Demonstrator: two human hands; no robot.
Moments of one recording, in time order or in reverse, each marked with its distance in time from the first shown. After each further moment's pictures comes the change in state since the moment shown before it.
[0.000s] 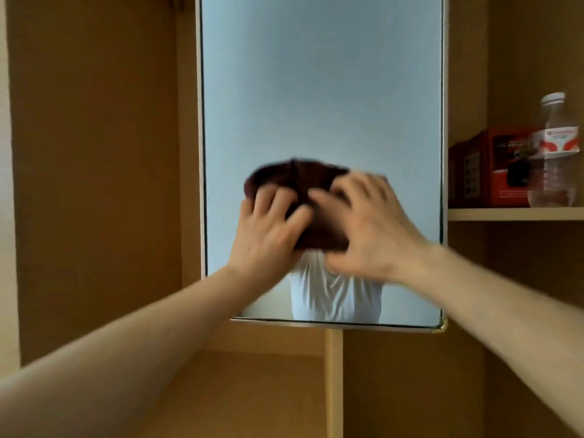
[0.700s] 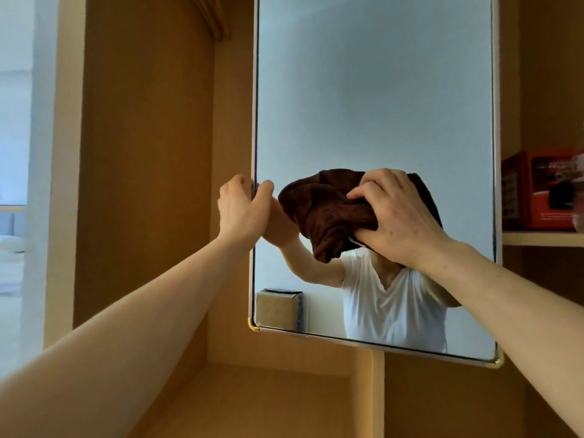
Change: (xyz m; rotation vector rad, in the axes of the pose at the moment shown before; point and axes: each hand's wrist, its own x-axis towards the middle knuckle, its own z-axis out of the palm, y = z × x) left_hand 0.024 -0.089 -0.013 -0.730 -0.003 -1.000; right_hand 0.047 0.000 0.010 0.248 0.239 0.036
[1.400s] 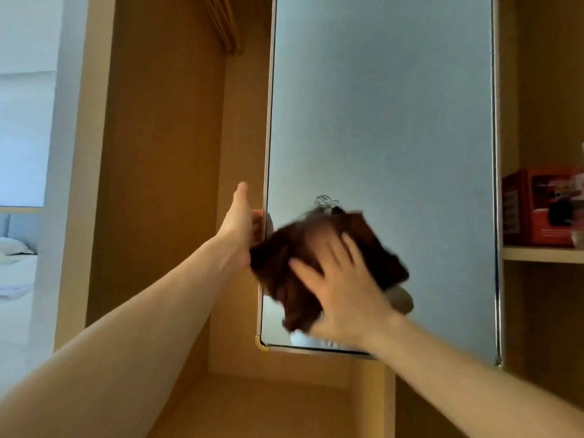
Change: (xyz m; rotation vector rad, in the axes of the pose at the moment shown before) left_hand 0.010 -0.004 -0.031 -0.627 -0.329 -0.613; right_hand -0.030 -0.091 0.043 -0.226 -0.234 -0.192
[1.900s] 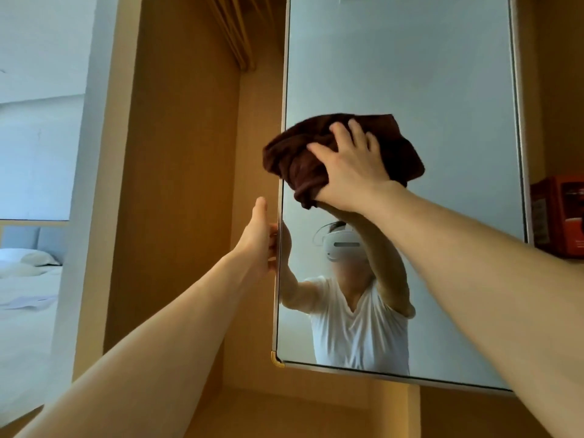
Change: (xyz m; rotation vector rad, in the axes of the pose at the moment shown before) left_hand 0.007 -0.001 -0.002 0.179 0.033 0.032; right_hand 0.139 0.073 -0.060 -0.050 0.154 0.274
